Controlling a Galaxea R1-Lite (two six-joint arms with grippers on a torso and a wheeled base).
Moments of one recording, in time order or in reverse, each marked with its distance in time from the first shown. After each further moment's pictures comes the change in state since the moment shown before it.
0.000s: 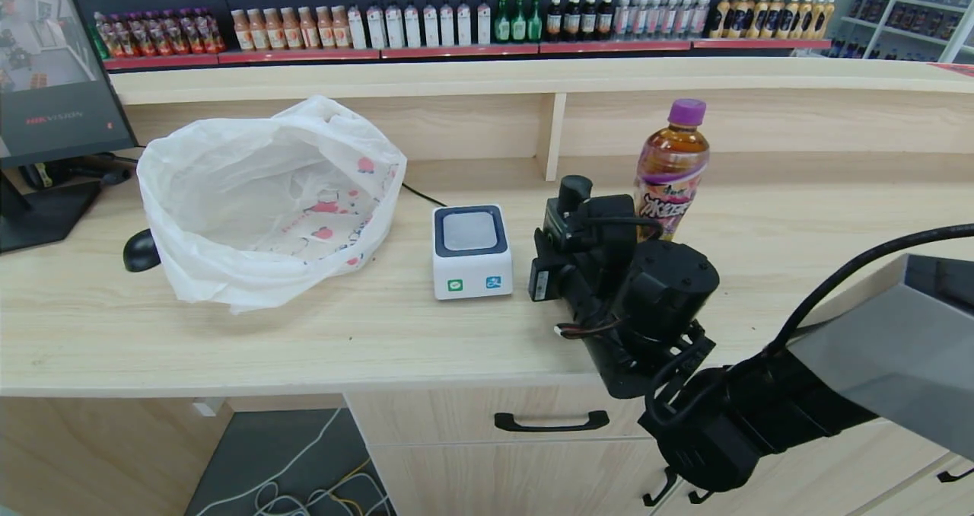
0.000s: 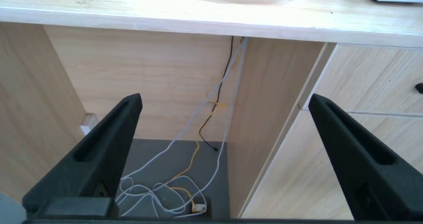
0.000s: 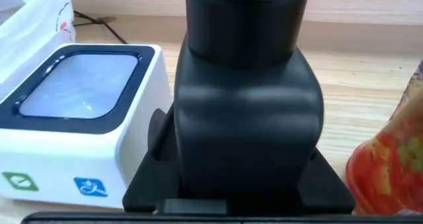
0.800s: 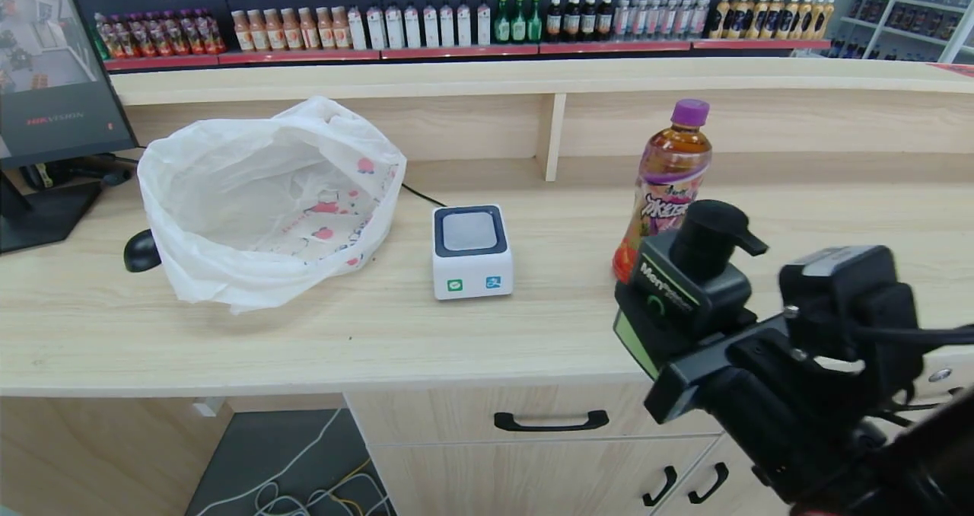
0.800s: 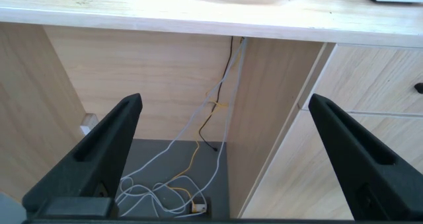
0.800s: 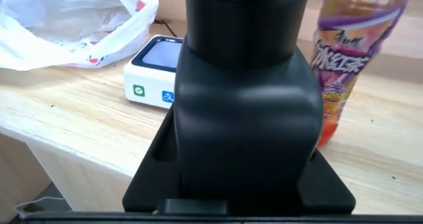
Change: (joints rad) left arm 0.000 0.000 0.000 0.000 0.000 0.000; right arm 0.227 -0.513 0.583 -0.087 -0.041 -0.110
